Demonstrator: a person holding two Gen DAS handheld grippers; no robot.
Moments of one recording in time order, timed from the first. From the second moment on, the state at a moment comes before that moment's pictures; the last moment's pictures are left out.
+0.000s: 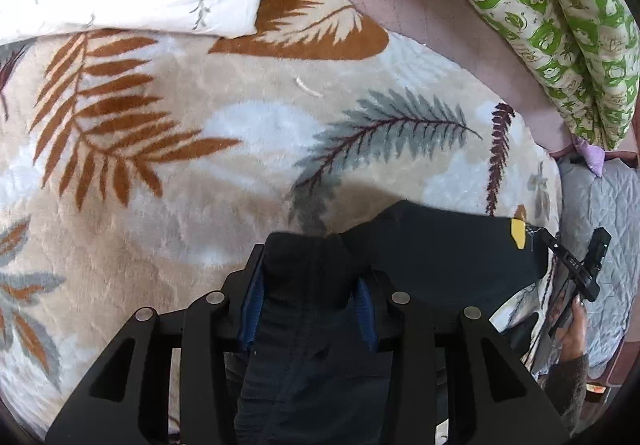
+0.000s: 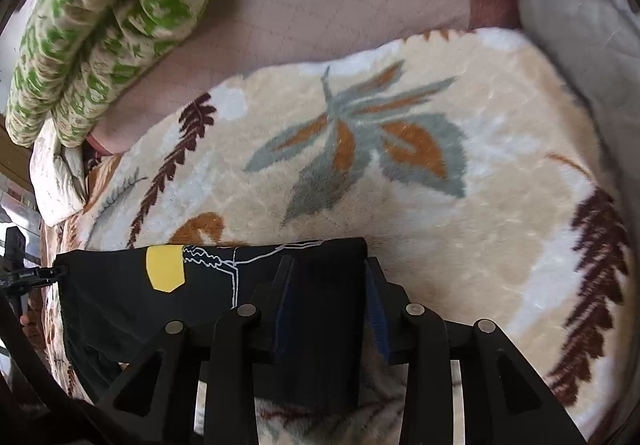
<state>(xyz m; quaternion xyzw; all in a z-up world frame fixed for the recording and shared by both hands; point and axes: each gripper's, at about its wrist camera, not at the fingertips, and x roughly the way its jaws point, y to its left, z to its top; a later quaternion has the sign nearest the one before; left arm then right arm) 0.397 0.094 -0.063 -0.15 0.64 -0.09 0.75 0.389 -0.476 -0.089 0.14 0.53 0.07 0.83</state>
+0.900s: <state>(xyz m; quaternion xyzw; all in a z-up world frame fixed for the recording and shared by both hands) 0.325 0.082 -0.001 -0.05 0.54 -0.05 0.84 0.317 -0.451 -0.024 0.06 0.46 0.09 0.88</state>
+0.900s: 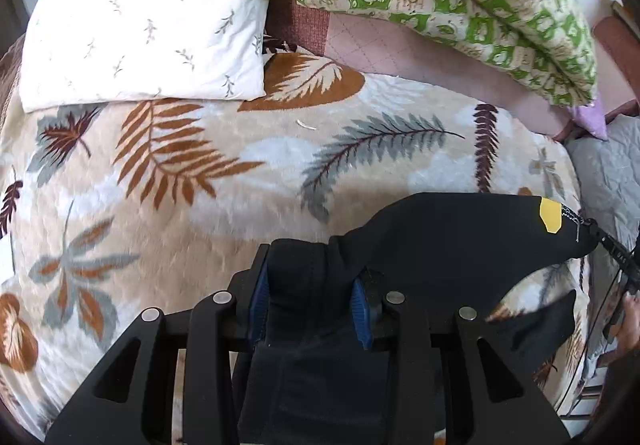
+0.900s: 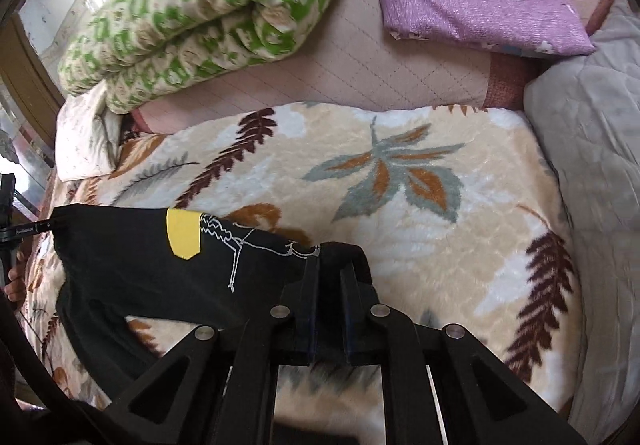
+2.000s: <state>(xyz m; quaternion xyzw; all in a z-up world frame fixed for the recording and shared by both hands) 0.172 0.141 -0.075 -0.07 0.60 -0.01 0.80 0.128 -0.458 -0.070 0.08 0.48 0.08 0.87</state>
